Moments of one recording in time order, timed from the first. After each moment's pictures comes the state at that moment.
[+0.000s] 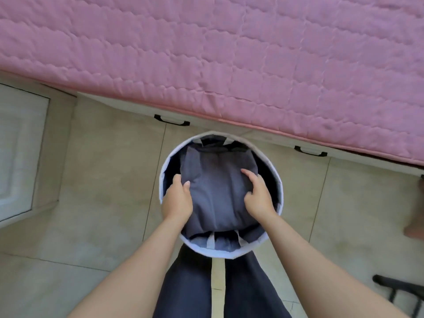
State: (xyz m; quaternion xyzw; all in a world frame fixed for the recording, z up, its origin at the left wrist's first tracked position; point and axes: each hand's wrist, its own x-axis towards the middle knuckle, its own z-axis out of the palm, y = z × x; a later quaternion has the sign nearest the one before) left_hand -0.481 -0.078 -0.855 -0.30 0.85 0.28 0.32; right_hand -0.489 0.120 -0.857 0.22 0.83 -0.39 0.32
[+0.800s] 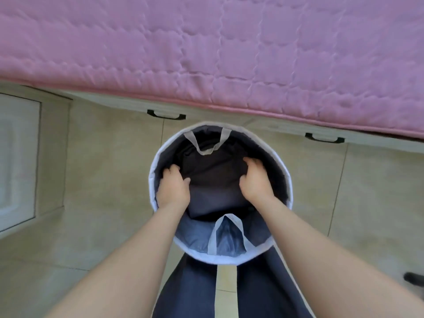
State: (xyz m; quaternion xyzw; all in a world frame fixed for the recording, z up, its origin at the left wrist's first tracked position) left_hand -0.490 -0.077 -0.938 -0.25 0.89 0.17 0.35; right_hand -0.501 0.116 -0.949 0.20 0.86 -0.30 0.37
